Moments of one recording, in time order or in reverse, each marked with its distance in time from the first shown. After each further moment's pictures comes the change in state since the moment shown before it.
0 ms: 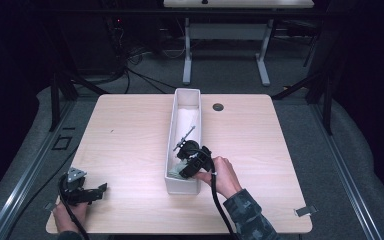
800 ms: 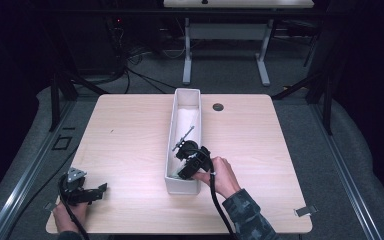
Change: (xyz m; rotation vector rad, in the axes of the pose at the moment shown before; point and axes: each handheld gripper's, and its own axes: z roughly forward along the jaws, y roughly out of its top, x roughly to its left) left arm 0.000 0.000 0.000 -0.001 -0.001 0.000; right arm 0.000 0.001 0.003 -0.001 0.015 0.007
